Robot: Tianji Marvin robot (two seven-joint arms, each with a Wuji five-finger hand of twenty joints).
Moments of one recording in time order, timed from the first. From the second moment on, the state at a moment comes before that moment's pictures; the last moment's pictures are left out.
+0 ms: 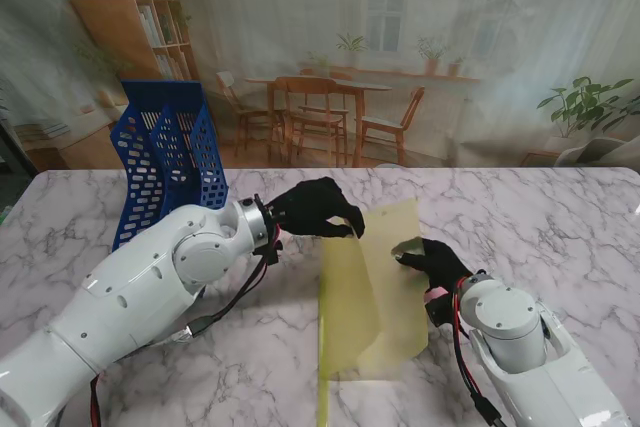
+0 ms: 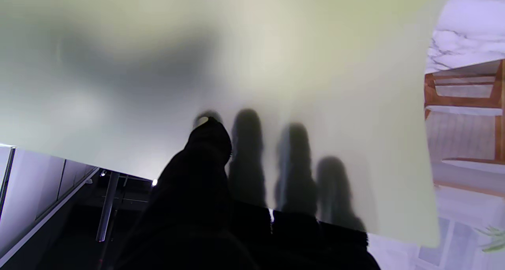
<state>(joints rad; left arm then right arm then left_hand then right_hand) 0.98 -1.11 -0.74 -1.33 0.66 -0.53 -0.05 -1.59 -1.16 1.34 -1.58 0.03 0.34 0.12 1.21 -0.26 0.13 -0.04 0.70 -0.06 0.71 0.58 0.96 0.00 0.27 0.55 0.71 0.10 0.42 0.48 0.18 0.05 0.90 0.44 0.74 -0.35 0.71 -0.17 0.53 0.05 0.66 0.35 0.61 0.26 0.69 0.36 0.77 0.28 0.63 0.45 0.32 0.42 1.30 0.46</state>
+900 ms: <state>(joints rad) 0.93 -1.10 -0.73 -1.33 0.64 -0.57 -0.12 -1.71 -1.18 1.49 -1.60 0.07 0.12 -0.02 1.21 -0.26 0.13 -0.04 0.69 -0.06 0.72 0.63 0.96 -0.01 0.30 0.56 0.71 0.10 0.42 0.48 0.18 0.05 0.90 0.44 0.49 -0.33 0.60 -0.13 0.21 -0.05 0.49 0.40 0.24 0.18 0.57 0.29 0.39 0.21 0.35 0.33 0.04 0.32 0.94 0.51</state>
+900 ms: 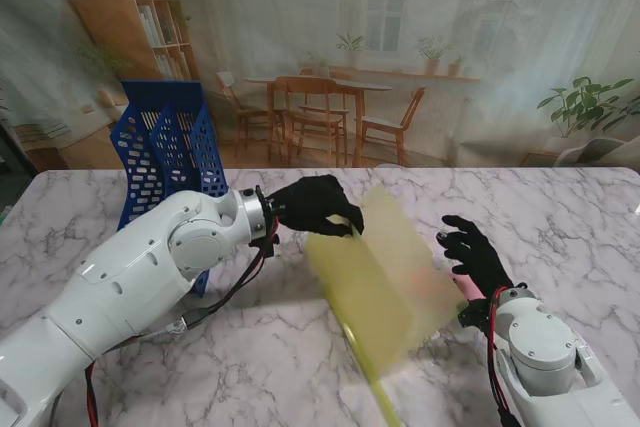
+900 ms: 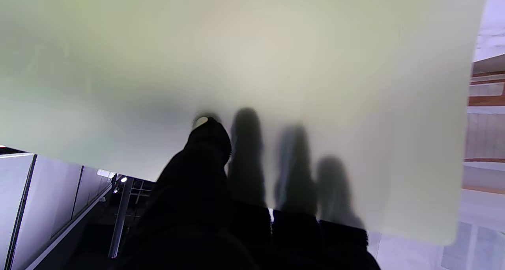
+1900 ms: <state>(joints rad) 0.80 -1.17 -0.52 -1.12 0.55 -0.53 -0.04 -1.80 -1.18 1.56 -1.65 -0.02 0.01 -0.07 1.21 -0.24 0.13 -0.04 0.67 -0.06 0.73 0.66 0.95 -0.01 0.30 0.53 0.70 0.10 0.41 0.46 0.18 0.07 0.89 0.44 0.62 -0.27 0.62 -0.12 0.36 0.00 0.60 0.44 0.43 0.20 0.65 0.34 0.58 0.23 0.47 0.39 0.17 0.36 1.14 0.52</state>
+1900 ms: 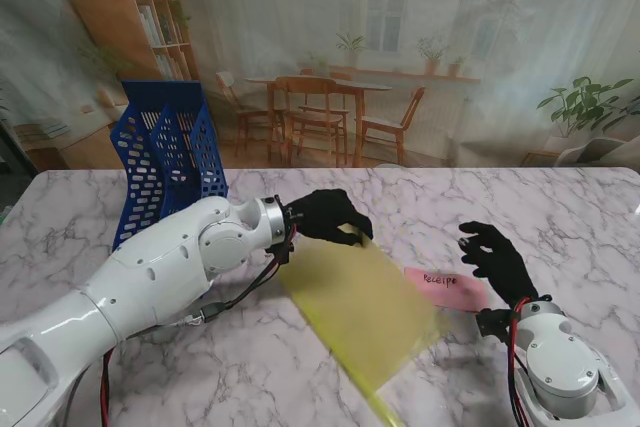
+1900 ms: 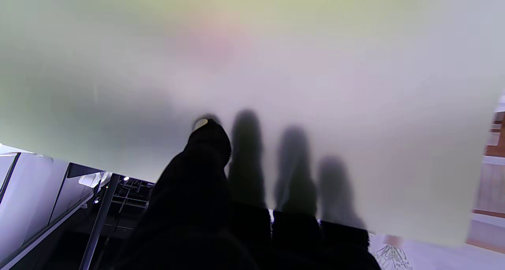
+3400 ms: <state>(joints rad) 0.79 -1.13 -0.58 -1.16 0.62 -0.64 -0.07 -1.82 -1.15 1.56 -1.68 -0.16 -0.03 -0.02 1.21 -0.25 0.21 -0.10 0.67 -0.02 0.73 0.73 0.83 0.02 0.33 0.44 0.63 0.11 0.39 0.45 0.15 0.08 0.87 0.44 0.50 -0.29 0.63 -0.12 0.45 0.00 0.54 0.44 0.40 0.21 0.63 0.33 0.47 0.23 0.45 0.37 0.09 0.36 1.05 0.52</state>
